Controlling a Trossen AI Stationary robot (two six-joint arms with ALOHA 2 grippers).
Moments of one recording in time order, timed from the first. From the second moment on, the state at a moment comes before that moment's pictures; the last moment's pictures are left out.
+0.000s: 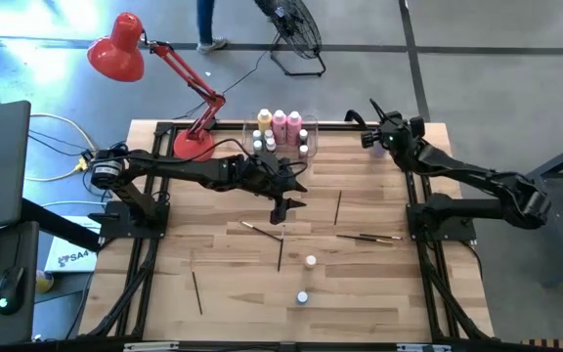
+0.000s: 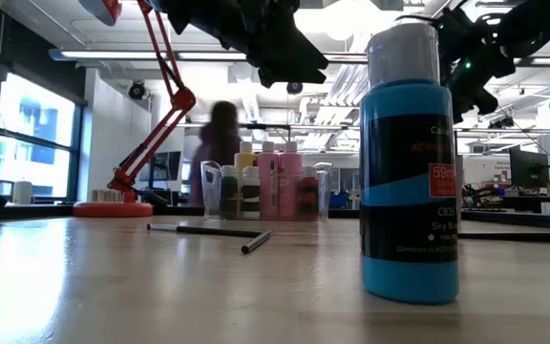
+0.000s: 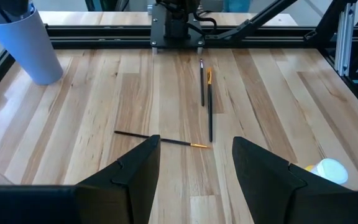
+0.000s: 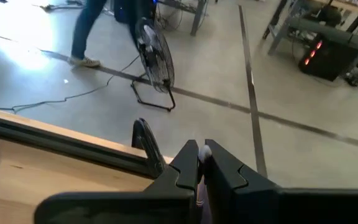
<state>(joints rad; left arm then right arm) 0.08 1.62 1.21 -0.03 0.14 0.05 -0.70 1.03 0.57 -0.05 0.71 0.16</state>
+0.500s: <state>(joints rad) 0.08 1.62 1.21 -0.03 0.14 0.05 -0.72 1.12 0.57 -0.05 0.70 0.19</state>
